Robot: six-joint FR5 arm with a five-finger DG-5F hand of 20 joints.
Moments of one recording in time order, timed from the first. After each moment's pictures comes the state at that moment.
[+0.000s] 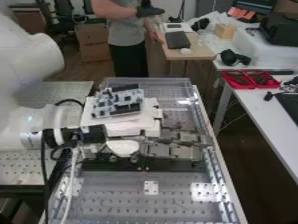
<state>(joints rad) 1.13 -2.05 -1.63 -2.57 -2.07 -0.68</state>
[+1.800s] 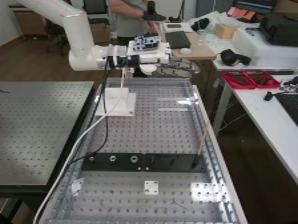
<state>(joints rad) 1.89 -1.98 -1.81 -2.44 -1.14 -0.49</state>
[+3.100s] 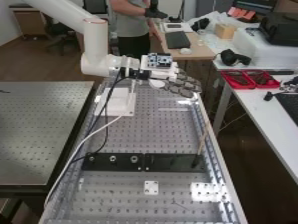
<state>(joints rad) 1.87 -2.10 -1.66 -2.65 -1.22 -0.42</state>
